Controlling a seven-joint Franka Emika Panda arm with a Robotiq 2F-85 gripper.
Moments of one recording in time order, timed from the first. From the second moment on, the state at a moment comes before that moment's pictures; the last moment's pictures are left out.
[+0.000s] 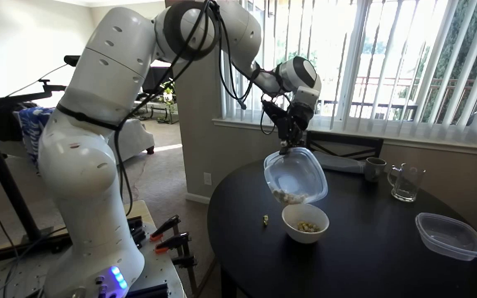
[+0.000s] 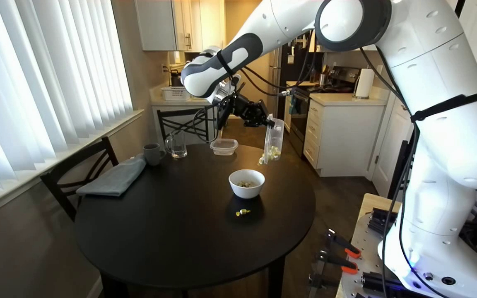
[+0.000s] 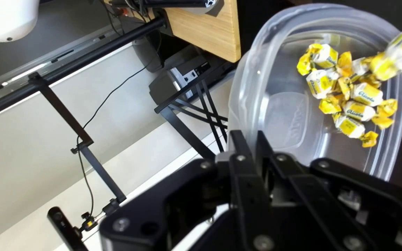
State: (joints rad) arm 0.12 0.58 -0.11 -1.43 -0.44 1.08 1.56
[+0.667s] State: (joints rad) arm 0.21 0.79 -0.11 -1.15 -0.61 0.87 1.56
